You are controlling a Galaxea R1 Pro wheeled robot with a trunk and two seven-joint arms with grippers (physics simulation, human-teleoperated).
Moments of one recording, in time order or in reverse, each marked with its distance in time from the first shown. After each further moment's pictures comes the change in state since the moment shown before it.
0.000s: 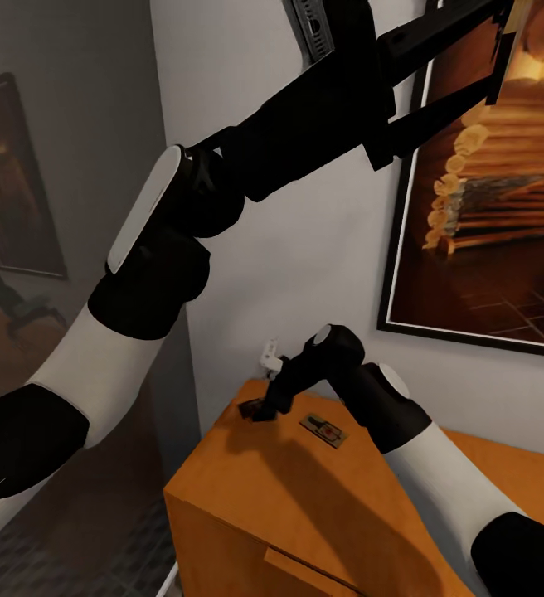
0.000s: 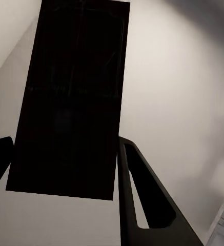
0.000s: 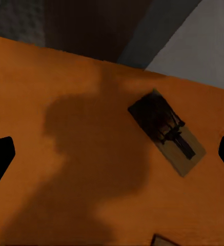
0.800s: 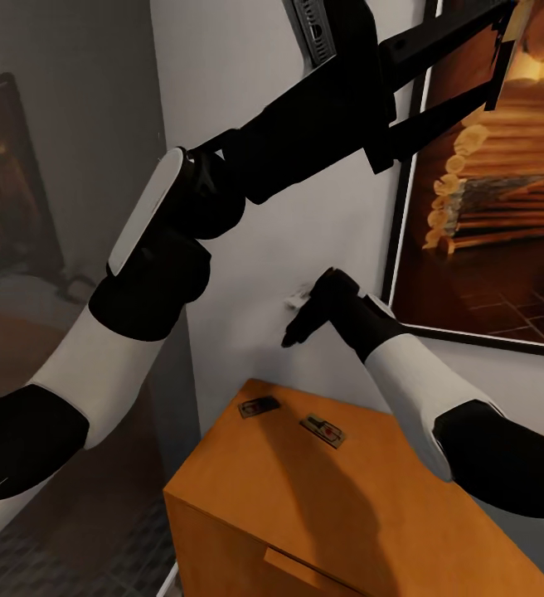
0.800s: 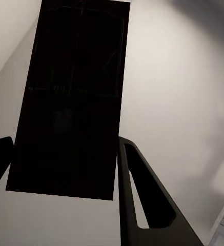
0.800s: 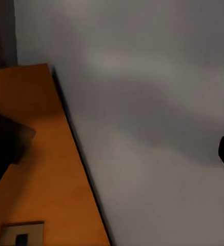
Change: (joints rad) left arm 0.003 0.000 -0.005 0.001 -0.005 -0.002 0.001; right arm -0.377 0.089 -0.139 0.590 0.016 0.049 -0.382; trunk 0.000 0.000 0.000
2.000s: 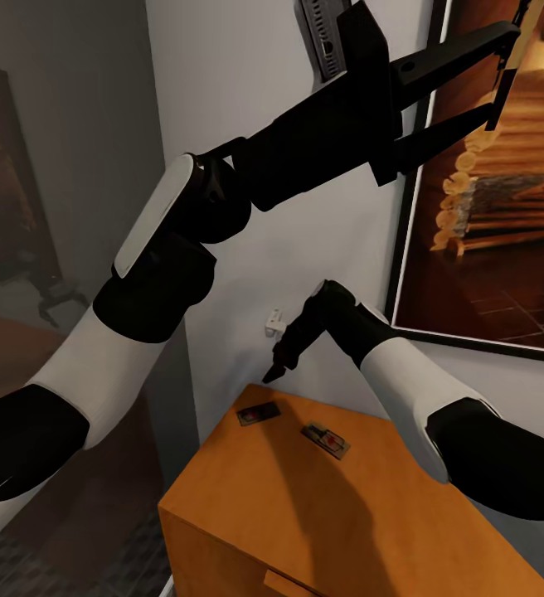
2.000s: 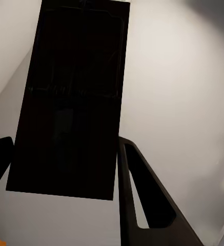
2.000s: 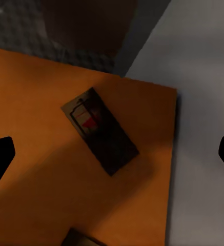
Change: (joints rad) left arm 0.000 0.001 -0.028 0.012 -0.017 0.000 -0.003; right arm 0.001 0.017 0.004 0.104 0.006 -0.352 0.425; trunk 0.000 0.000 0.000
